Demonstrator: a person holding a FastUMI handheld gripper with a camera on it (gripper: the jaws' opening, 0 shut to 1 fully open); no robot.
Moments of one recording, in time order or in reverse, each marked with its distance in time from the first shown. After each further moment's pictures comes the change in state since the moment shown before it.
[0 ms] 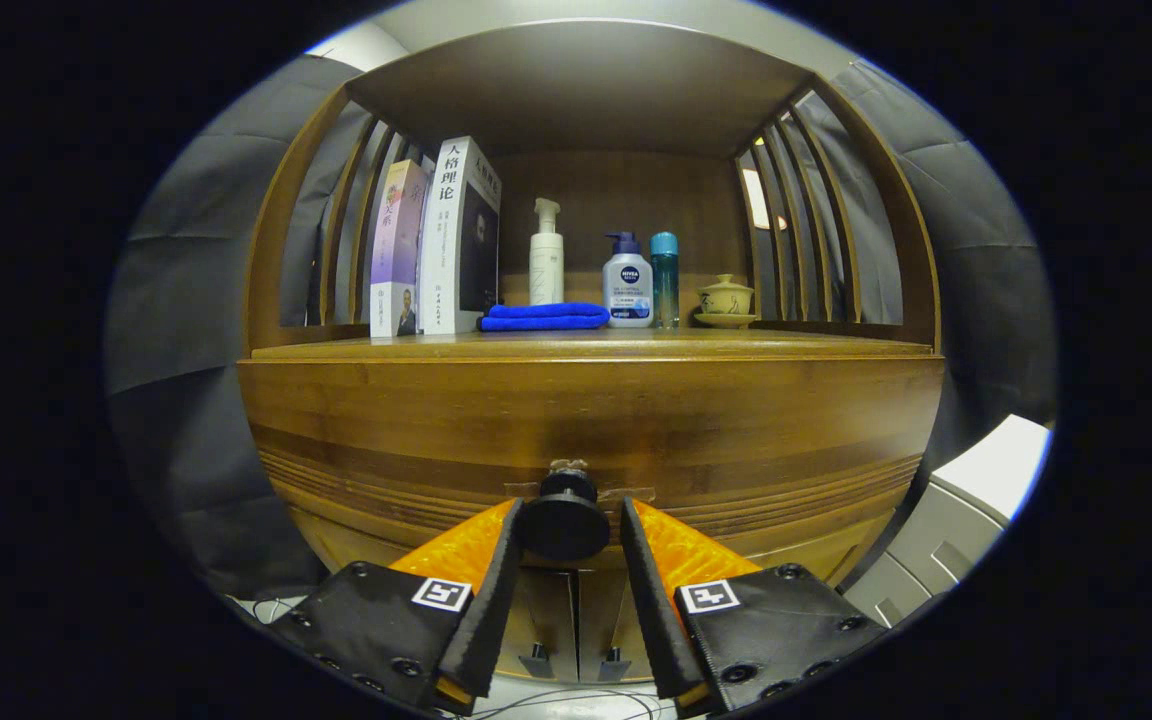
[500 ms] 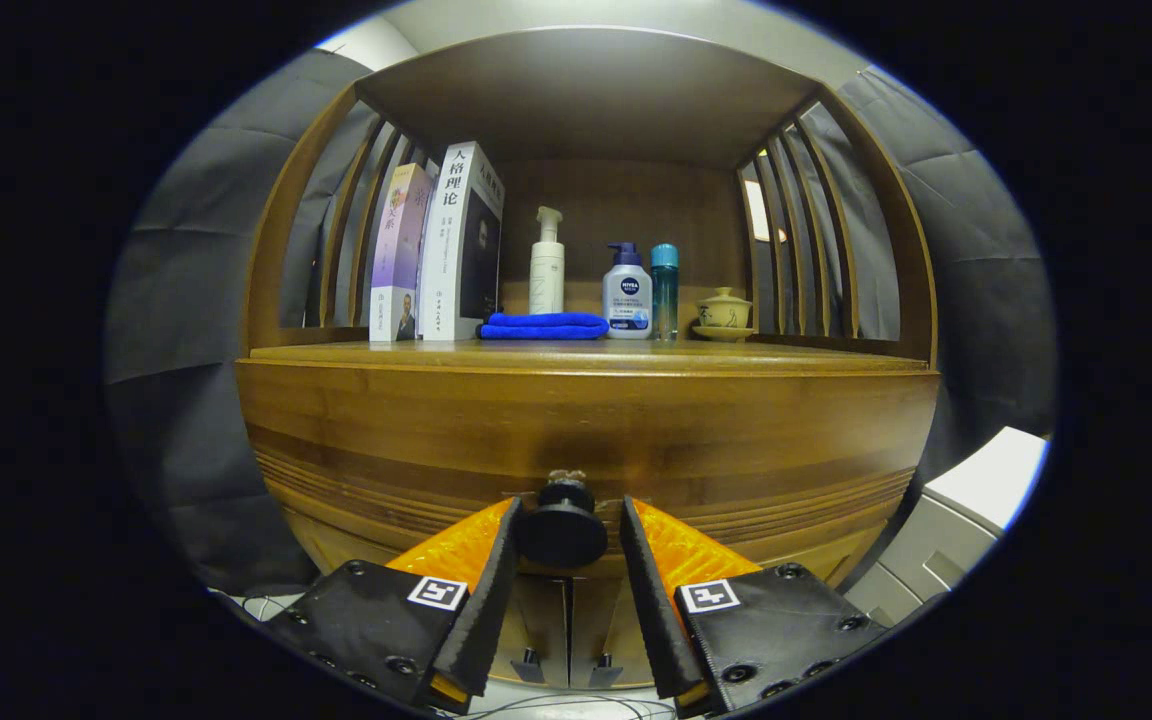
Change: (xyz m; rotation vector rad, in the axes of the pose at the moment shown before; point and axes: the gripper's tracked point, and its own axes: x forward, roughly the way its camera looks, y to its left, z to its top) arm 0.000 0.008 0.010 -0.019 -0.036 0.015
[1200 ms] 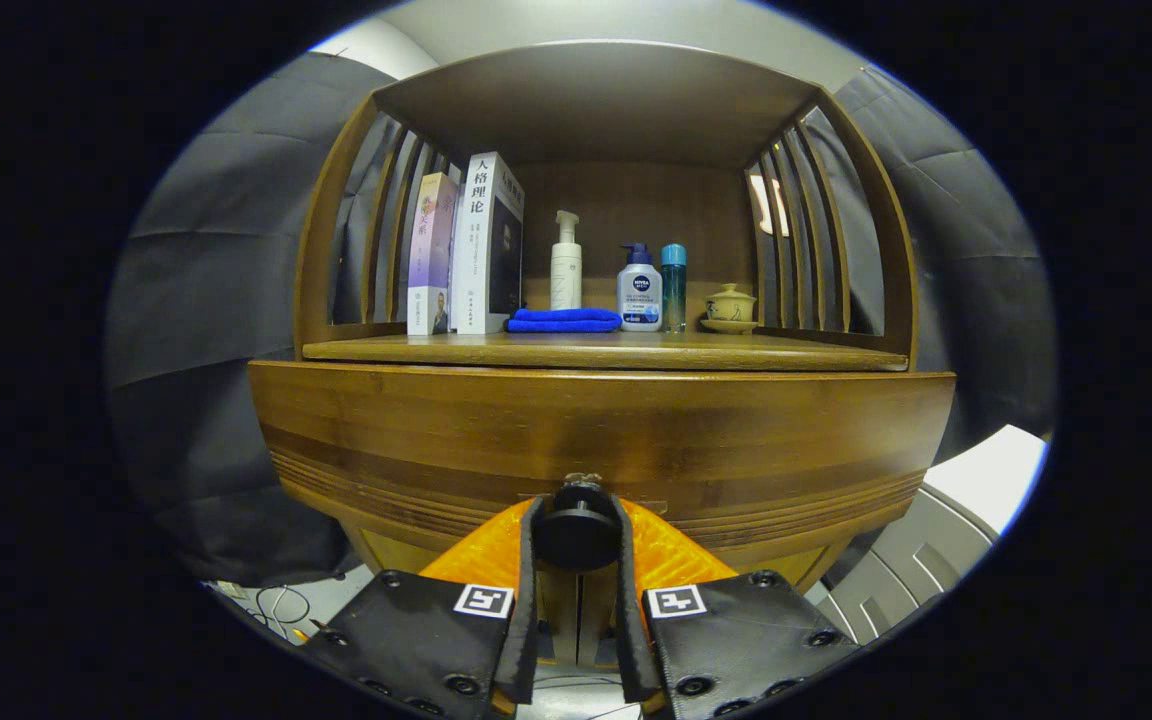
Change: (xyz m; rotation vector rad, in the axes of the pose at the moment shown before) arm -0.058 -0.001 -0.008 0.003 0.042 0.044
